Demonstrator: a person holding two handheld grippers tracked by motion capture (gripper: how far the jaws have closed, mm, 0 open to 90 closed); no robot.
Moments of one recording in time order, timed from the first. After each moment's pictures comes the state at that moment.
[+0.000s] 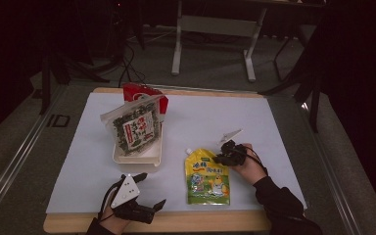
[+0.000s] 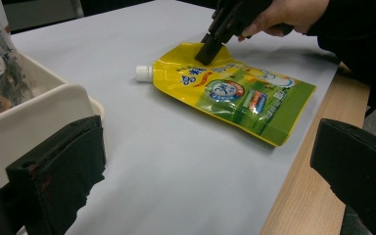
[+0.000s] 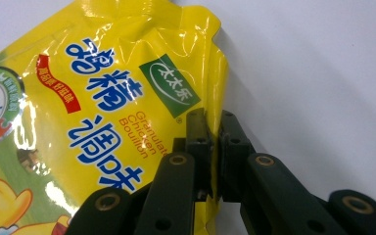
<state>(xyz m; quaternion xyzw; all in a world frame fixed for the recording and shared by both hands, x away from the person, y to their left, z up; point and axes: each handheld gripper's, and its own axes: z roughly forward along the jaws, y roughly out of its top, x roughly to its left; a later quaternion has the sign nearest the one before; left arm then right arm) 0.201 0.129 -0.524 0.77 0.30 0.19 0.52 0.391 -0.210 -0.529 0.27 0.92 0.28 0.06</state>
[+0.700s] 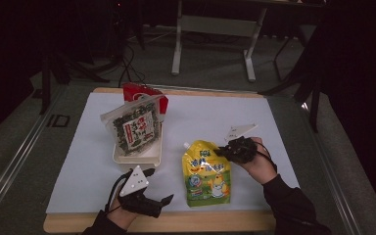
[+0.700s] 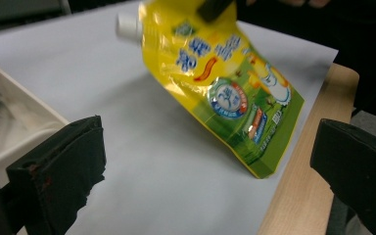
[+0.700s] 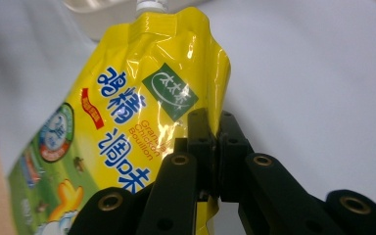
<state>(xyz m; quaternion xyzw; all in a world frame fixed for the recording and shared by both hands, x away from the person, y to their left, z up) 0.219 0.108 -0.502 0.79 0.31 0.14 0.52 0.357 -0.212 -0.453 0.21 0.91 0.35 0.11</state>
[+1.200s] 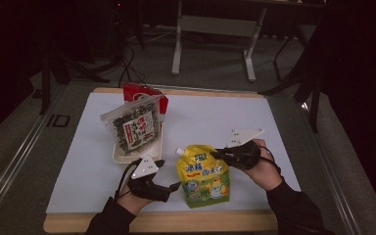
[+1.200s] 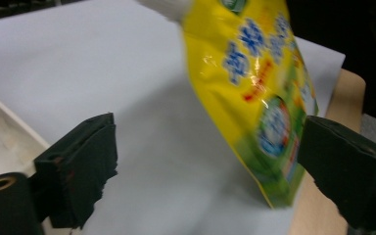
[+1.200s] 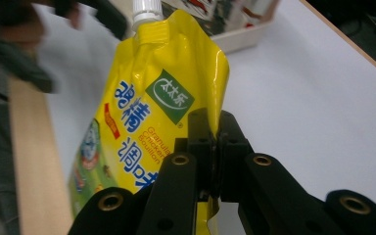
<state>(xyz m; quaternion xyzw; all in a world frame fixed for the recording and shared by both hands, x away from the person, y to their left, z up) 0.254 0.093 -0.498 0.79 0.31 0.13 0.51 0.319 -0.203 -0.415 0.15 0.90 0.39 0.12</state>
